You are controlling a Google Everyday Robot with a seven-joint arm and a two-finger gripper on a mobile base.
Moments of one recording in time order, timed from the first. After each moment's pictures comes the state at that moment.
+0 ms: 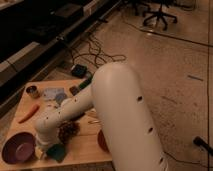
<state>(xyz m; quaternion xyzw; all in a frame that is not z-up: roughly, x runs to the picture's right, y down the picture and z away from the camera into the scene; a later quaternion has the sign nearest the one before) -0.315 0.314 0.736 -0.46 0.00 0.32 0.82</state>
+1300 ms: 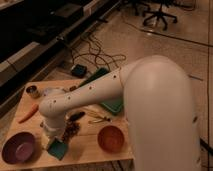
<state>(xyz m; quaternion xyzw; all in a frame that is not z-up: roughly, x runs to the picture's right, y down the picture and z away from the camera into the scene) -0.235 0.224 0.679 -0.43 0.03 0.36 0.83</state>
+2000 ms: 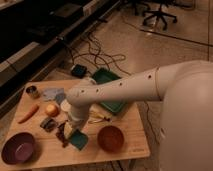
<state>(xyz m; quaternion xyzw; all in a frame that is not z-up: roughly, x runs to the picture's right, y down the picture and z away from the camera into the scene) -0.150 0.192 0.696 -0.41 0.05 0.41 0.81</state>
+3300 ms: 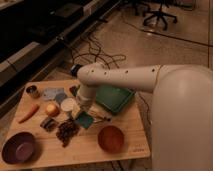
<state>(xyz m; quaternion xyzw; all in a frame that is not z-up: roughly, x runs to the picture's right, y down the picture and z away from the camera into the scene) -0.126 0.105 0.751 -0.42 0.02 0.42 0.80</state>
